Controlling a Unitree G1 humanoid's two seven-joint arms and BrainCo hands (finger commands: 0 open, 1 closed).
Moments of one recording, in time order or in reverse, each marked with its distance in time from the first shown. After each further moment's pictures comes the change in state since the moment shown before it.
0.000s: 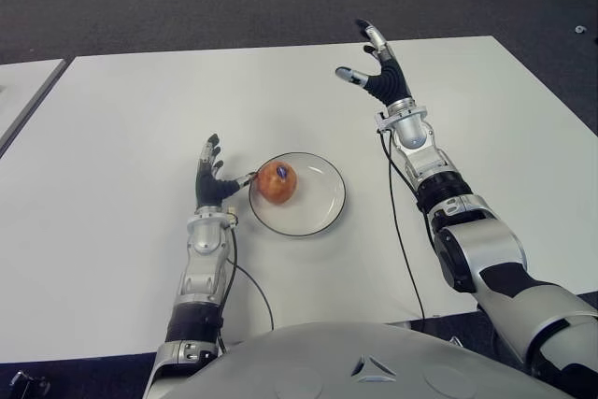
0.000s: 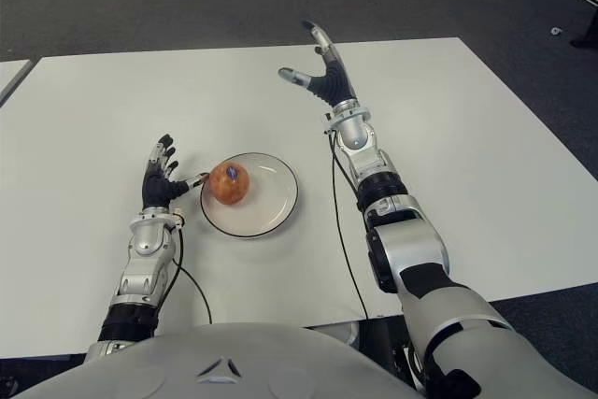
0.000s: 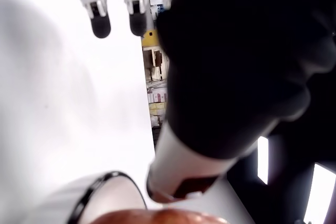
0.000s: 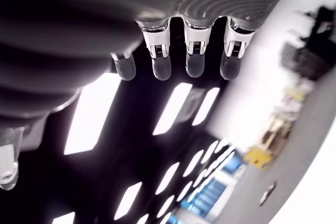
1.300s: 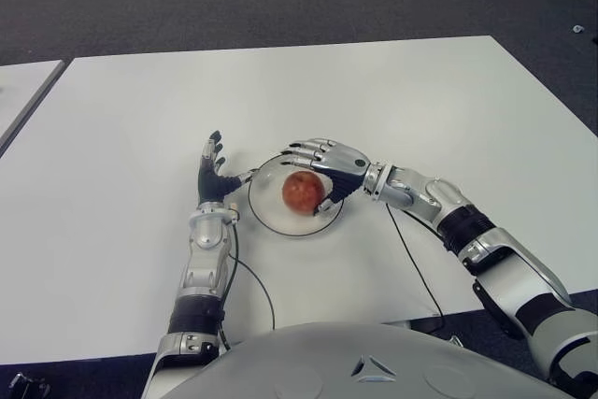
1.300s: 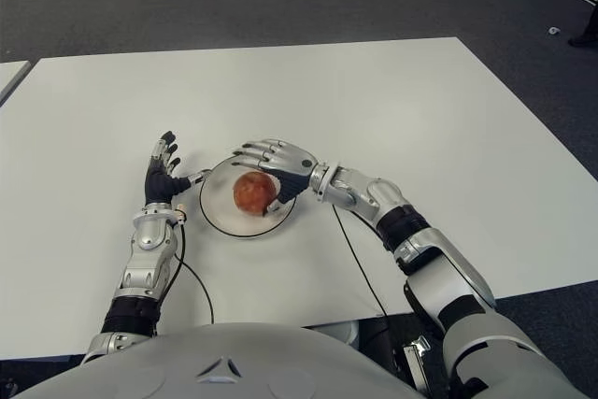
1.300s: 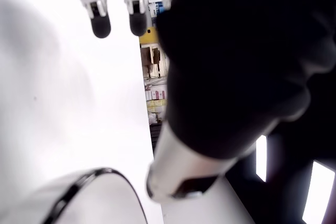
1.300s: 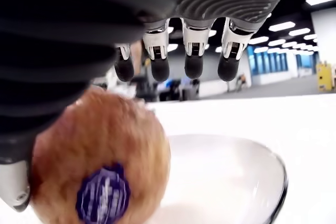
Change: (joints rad) left arm -0.042 0.001 0.005 0.050 -0.002 -0.014 0.000; right arm 0.202 -0.235 0.504 -0.346 -0.667 -0.154 -0.027
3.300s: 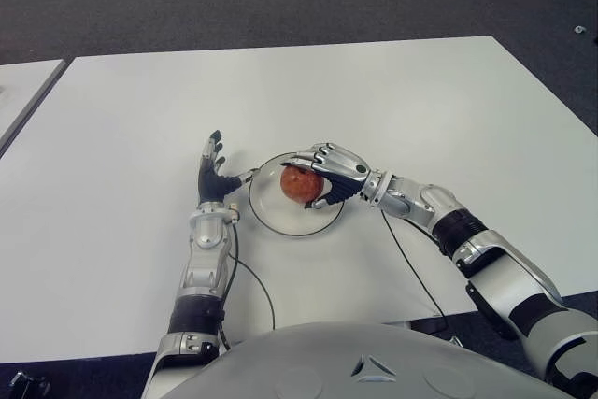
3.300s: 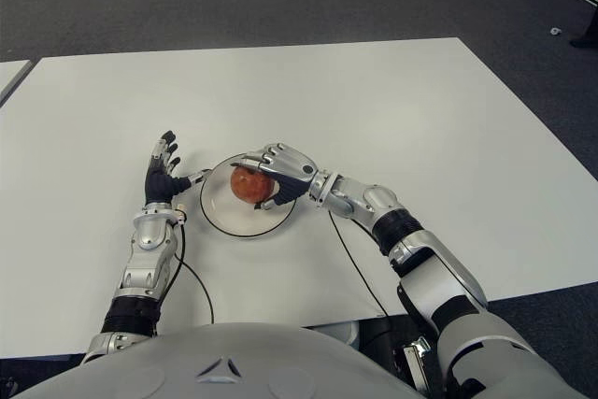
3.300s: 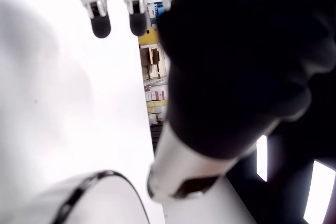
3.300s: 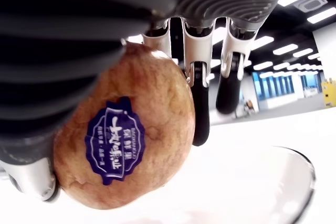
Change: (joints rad) left arm -0.001 0.001 0.000 0.000 0.009 0.007 0.000; right arm 0.008 0.016 0.037 0.071 -0.086 -0.040 -0.178
